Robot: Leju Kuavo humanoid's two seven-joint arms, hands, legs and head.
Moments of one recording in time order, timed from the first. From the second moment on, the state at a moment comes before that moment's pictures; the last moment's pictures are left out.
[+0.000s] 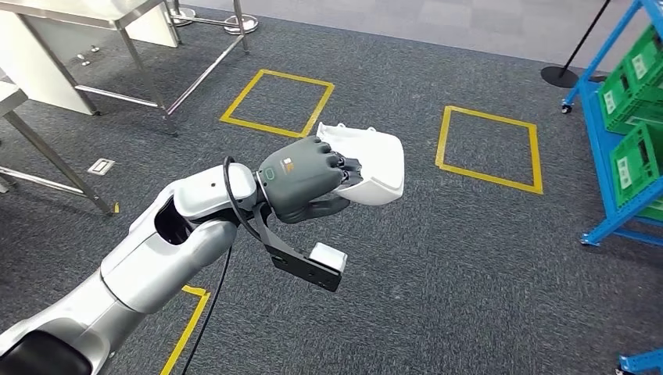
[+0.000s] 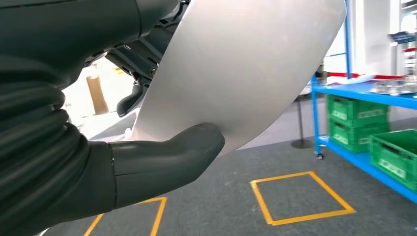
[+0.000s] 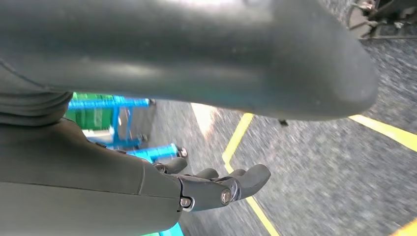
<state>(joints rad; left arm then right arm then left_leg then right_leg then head) -0.94 -0.02 -0.98 -1.28 -0.75 -0.30 -0.42 -0.08 0.12 -1.15 -0.22 1.44 -0.25 0.33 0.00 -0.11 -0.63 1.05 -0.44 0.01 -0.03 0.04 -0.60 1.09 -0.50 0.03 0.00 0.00</state>
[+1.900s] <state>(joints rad) -0.92 -0.02 -0.97 -1.18 -0.74 -0.30 -0.48 -0.08 0.12 -1.14 -0.22 1.44 -0.25 0.34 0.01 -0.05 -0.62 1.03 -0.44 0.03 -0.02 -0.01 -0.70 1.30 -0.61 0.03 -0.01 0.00</state>
